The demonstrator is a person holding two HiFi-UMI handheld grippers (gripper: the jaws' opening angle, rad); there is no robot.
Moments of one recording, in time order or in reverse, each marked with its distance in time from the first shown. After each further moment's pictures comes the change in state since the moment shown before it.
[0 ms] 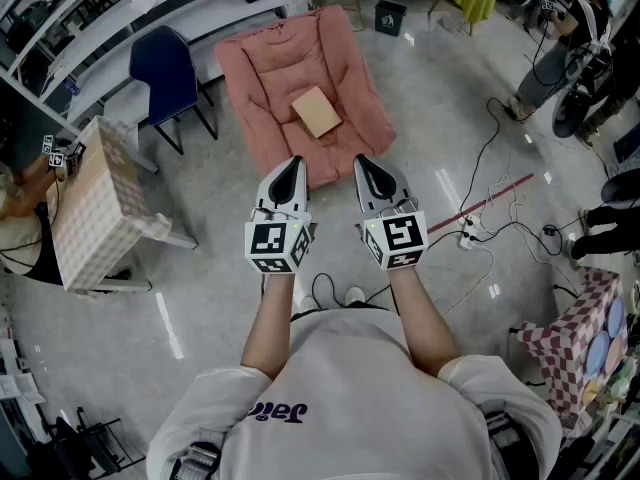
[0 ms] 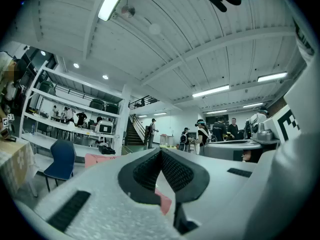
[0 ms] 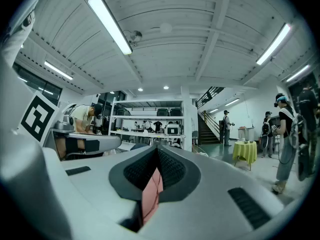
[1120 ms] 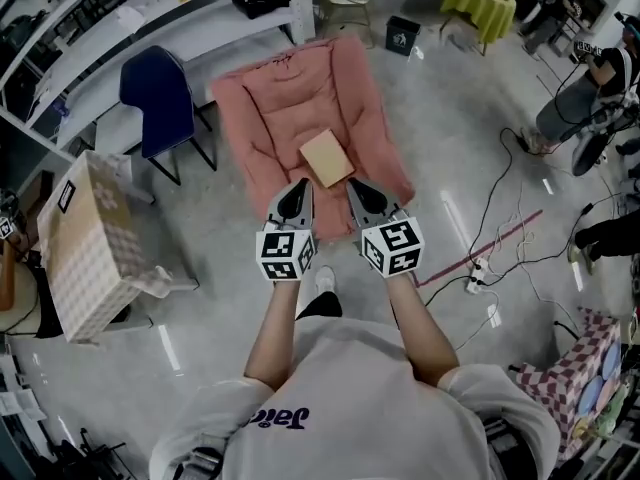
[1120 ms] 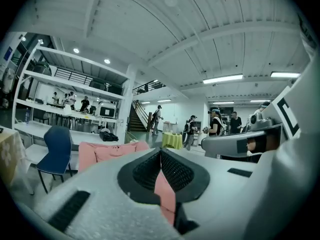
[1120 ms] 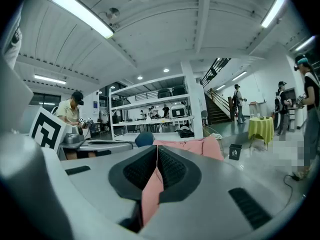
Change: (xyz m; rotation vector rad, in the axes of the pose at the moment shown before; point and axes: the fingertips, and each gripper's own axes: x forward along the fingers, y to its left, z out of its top) left arm 0.213 0.129 -0.090 -0.061 0.157 0.006; right arm 0.231 -0.082 -0.081 0.132 0.187 0.111
